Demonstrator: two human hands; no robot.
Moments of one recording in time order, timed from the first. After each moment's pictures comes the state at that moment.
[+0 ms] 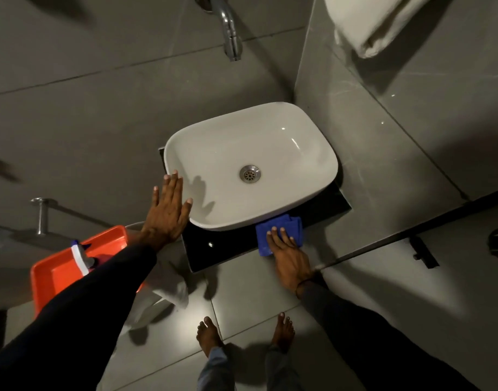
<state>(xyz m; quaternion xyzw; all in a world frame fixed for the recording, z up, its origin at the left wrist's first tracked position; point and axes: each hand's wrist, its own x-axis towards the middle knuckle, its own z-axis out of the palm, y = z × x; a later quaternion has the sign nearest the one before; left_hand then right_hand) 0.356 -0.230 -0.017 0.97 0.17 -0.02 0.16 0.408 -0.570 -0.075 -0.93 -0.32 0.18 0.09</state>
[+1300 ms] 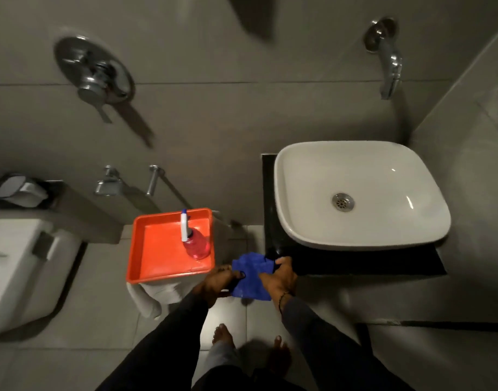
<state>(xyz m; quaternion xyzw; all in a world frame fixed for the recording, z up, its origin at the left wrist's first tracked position) 0.179 -0.257 -0.020 0.49 0.51 -0.11 0.70 0.291 -0.374 -0.040 -0.85 0.04 0.35 0.40</state>
